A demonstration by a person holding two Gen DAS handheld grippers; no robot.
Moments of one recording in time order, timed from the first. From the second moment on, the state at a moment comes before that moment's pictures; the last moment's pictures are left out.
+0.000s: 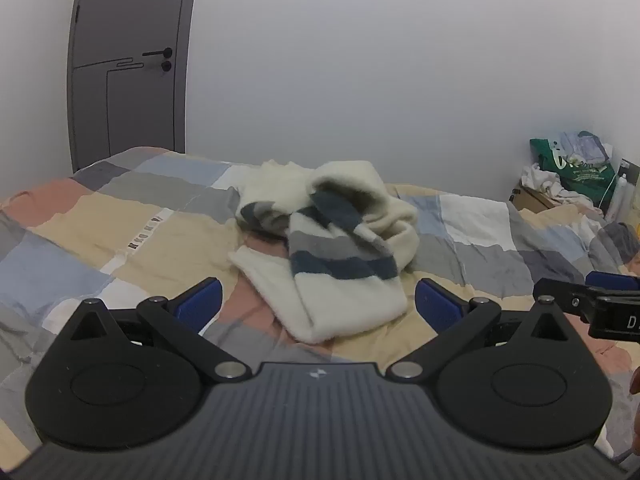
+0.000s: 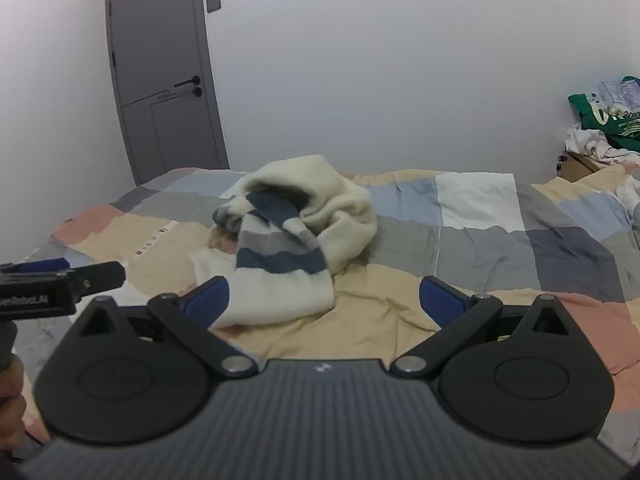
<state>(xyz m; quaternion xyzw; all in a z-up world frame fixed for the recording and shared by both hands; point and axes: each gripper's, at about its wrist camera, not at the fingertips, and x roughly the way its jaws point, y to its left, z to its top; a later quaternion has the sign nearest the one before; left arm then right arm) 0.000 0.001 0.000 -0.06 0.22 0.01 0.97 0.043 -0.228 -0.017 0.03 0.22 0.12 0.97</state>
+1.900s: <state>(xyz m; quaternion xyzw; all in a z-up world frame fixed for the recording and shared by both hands) 0.013 -0.007 -0.014 -0.05 0.24 0.01 0.97 0.044 -0.240 -0.035 0.05 0.23 0.12 0.96</state>
